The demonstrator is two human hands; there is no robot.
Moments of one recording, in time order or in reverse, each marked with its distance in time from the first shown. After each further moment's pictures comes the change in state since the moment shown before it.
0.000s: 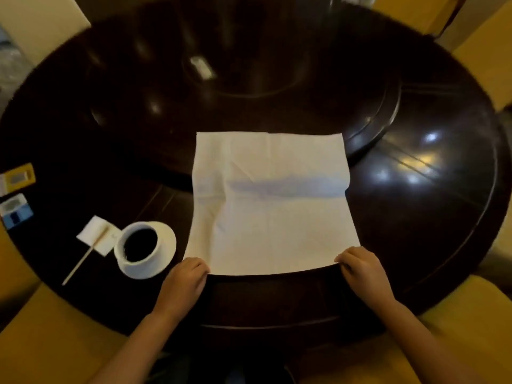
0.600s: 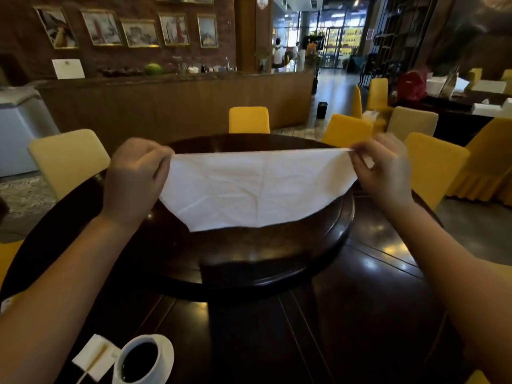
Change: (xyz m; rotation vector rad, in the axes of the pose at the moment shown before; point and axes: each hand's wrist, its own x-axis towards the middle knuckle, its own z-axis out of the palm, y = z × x) left_hand 0.169 0.104 -0.345 0.353 1.042 0.460; right_hand 0.182 -0.091 -0.316 -0.155 0.986 -0.329
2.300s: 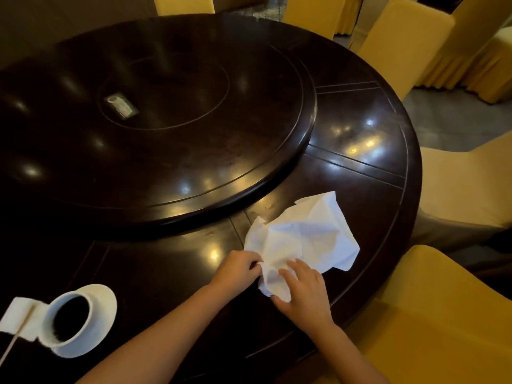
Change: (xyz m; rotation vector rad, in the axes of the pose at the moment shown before) left_hand -0.252 0.260 0.150 -0.706 -1.386 -0.447; right_hand -0.368 -0.070 0.001 -0.005 -0.982 0.561
